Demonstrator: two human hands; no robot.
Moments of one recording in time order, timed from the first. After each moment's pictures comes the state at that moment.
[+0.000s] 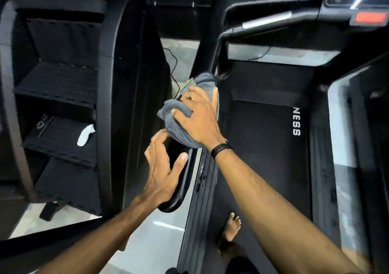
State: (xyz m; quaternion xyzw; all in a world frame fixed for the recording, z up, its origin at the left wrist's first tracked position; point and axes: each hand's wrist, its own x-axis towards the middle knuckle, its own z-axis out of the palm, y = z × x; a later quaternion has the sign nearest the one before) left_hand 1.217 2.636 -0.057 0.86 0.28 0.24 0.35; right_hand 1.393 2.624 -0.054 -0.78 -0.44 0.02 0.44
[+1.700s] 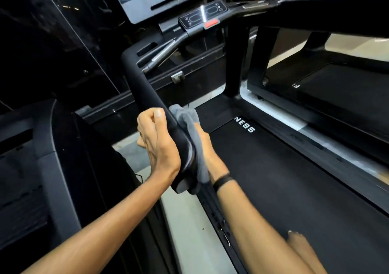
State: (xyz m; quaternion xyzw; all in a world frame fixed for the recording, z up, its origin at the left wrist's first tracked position) left_hand 1.207 2.645 -0.077 0.80 0.09 0.32 0.50; right_hand 1.252 2.585 -0.128 -0.62 0.01 0.09 0.78
